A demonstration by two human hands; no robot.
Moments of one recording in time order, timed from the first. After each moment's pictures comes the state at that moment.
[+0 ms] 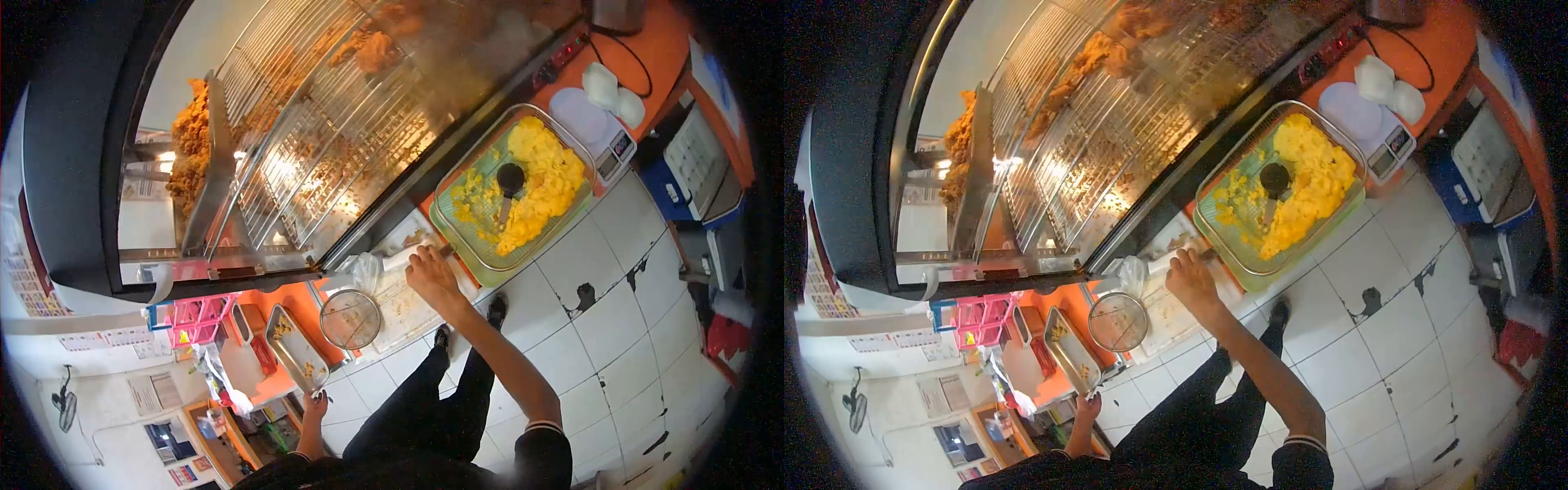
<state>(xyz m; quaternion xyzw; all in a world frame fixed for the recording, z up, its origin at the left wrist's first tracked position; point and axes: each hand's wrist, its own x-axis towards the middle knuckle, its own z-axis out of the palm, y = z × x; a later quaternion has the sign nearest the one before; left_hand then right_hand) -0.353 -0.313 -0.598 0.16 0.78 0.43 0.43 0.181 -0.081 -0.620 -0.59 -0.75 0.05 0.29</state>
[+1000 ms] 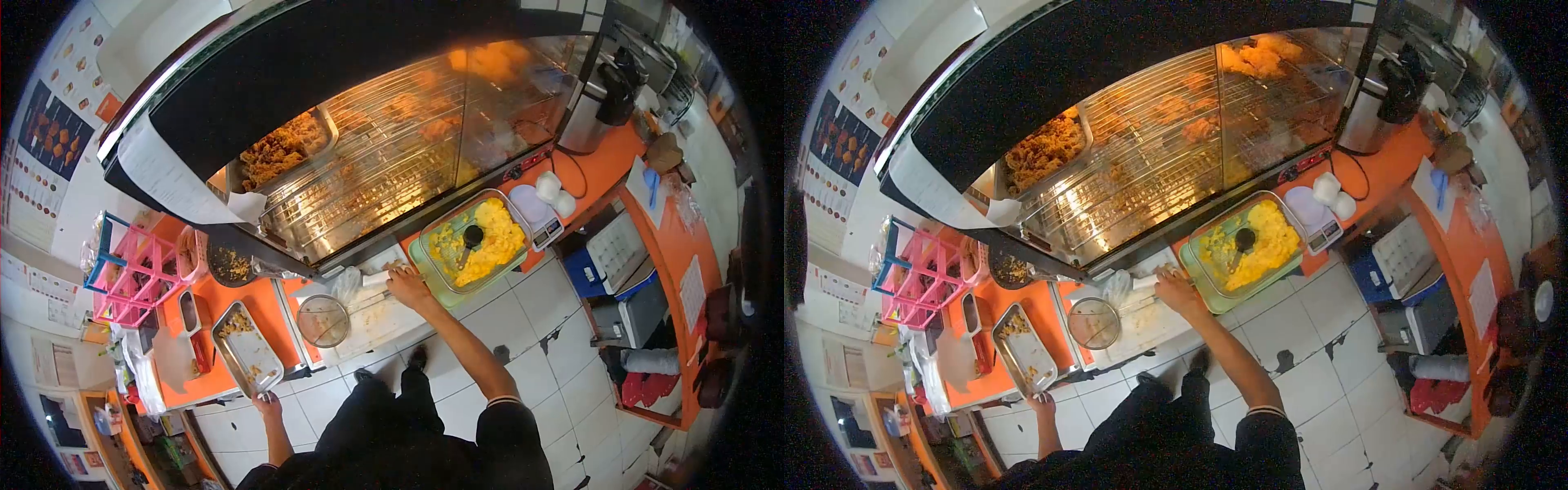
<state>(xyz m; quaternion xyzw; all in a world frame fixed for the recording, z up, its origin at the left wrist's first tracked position) -0.317 -0.300 -0.636 -0.08 0.61 0.70 0.36 0.198 -0.070 -0.583 -0.52 -0.84 0.07 0.14</state>
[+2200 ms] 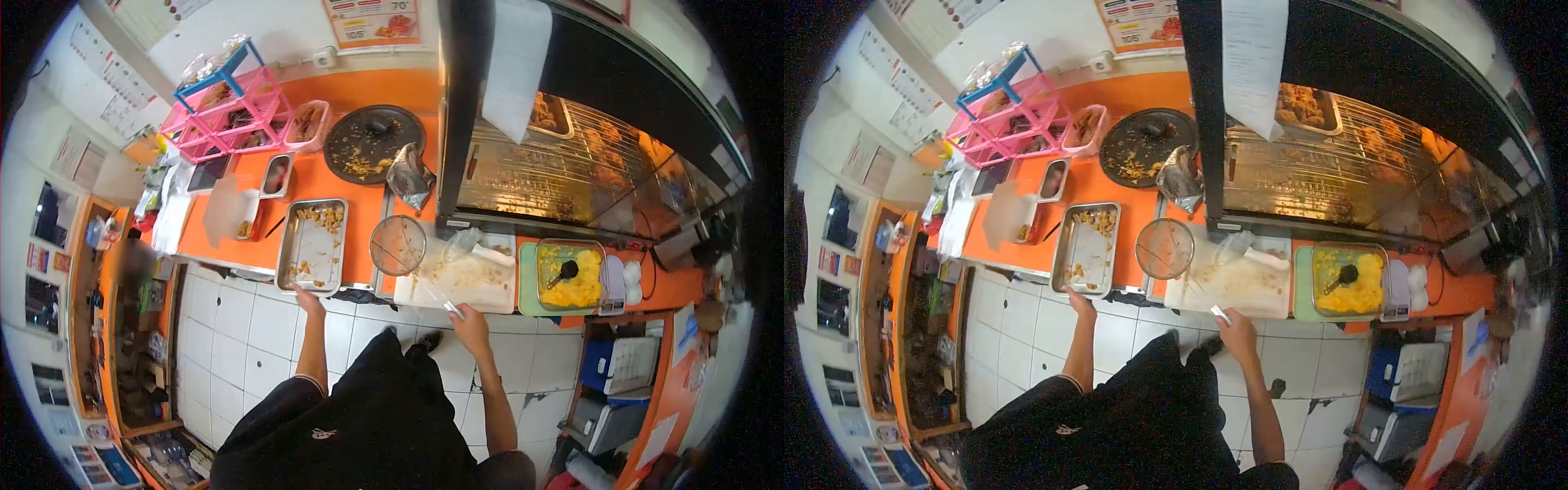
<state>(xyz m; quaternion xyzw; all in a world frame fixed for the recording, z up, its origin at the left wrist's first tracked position) -0.283 -0.275 -0.611 -0.05 0.61 0.75 0.24 0.115 -0.216 -0.511 -0.59 -0.69 0.37 0.19</state>
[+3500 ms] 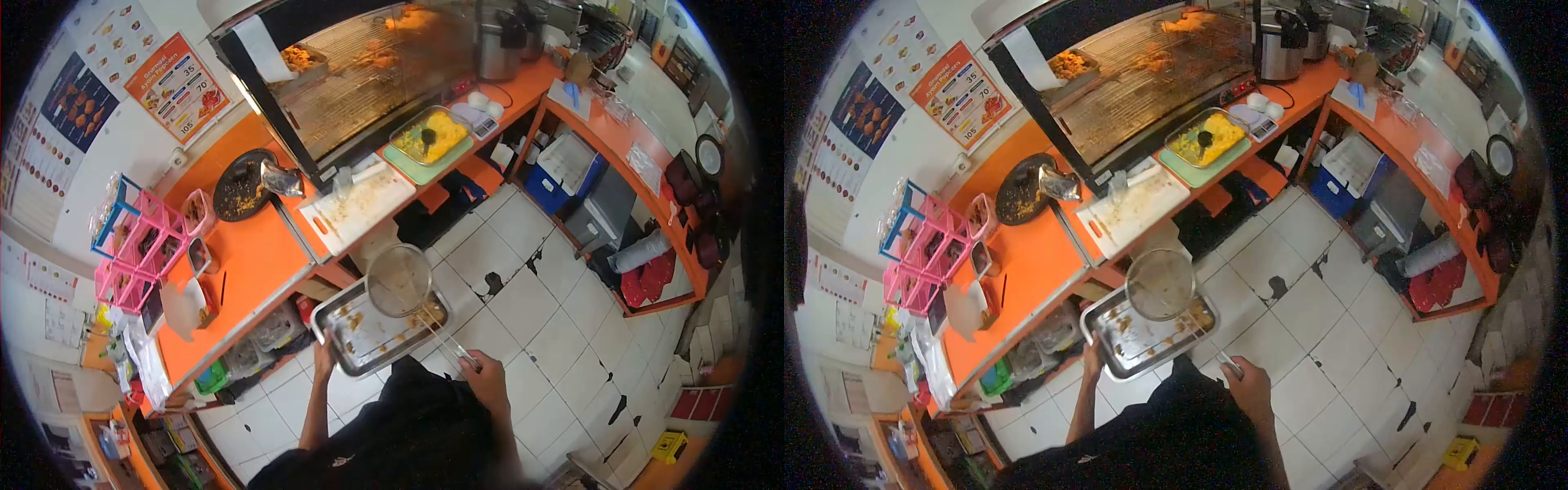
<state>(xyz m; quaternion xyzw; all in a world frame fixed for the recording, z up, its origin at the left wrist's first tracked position) -0.227 -0.486 -0.541 0.43 0.60 0.34 0.57 0.074 -0.676 -0.397 -0.80 -0.34 0.34 0.37</state>
